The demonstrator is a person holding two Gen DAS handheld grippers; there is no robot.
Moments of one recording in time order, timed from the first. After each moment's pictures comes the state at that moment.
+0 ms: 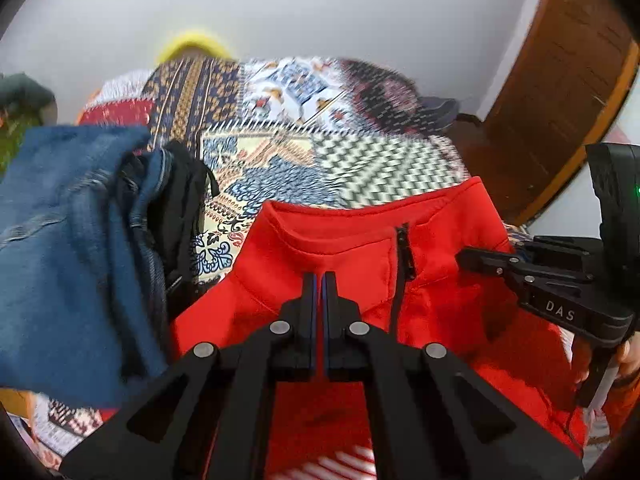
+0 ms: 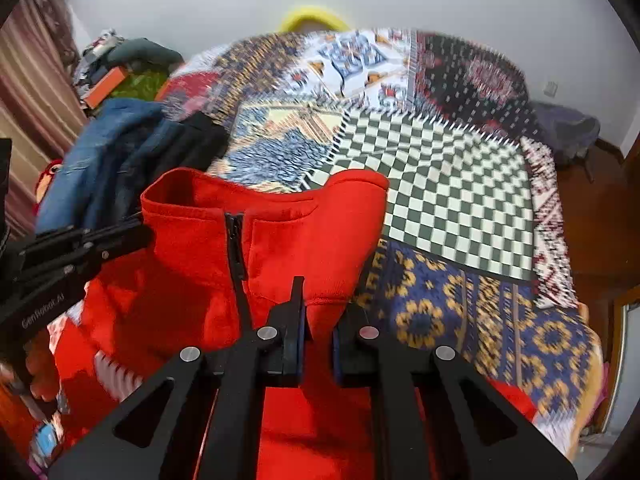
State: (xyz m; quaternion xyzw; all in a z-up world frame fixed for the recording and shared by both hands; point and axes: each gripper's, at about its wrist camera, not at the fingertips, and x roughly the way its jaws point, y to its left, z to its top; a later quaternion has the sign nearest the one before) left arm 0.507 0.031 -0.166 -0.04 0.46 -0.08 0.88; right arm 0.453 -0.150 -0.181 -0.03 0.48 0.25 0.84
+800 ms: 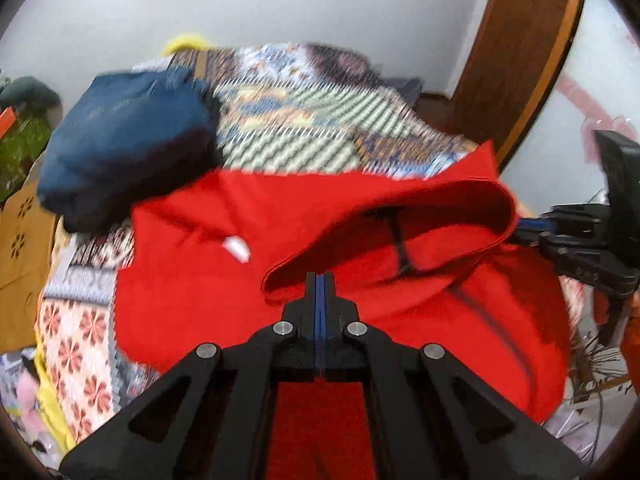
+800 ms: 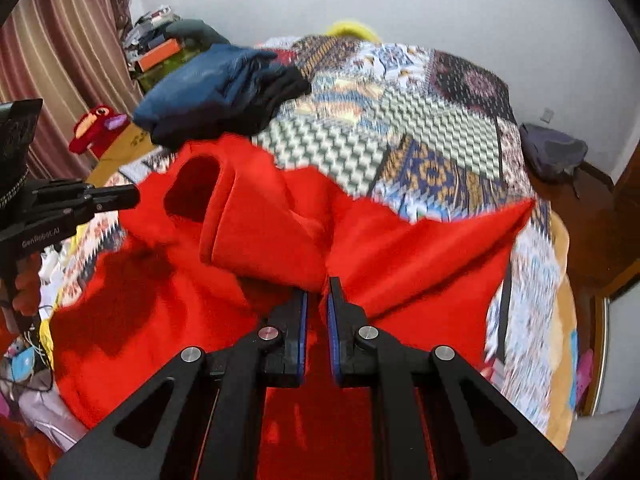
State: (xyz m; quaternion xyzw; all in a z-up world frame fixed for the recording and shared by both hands) left arm 0.277 0.040 -0.158 -0.01 0.47 -0.10 0.88; right arm 0.244 -0.183 -0.180 -0.08 0.45 0.27 0.85
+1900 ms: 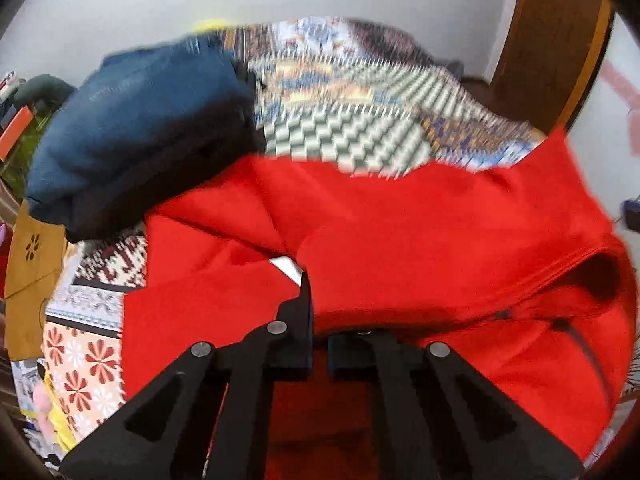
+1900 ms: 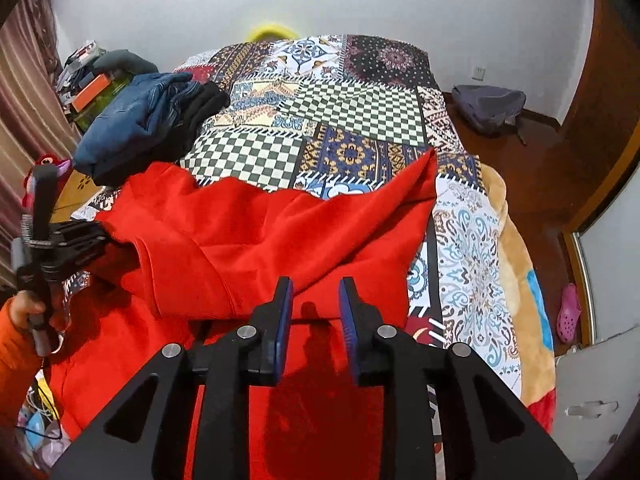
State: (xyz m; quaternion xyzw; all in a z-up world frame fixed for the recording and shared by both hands) left arm 0.332 0.061 -0.197 0.02 0.47 -0.05 0.88; right arm 0.252 -0.222 -0.158 -0.03 0.46 0.16 0.87
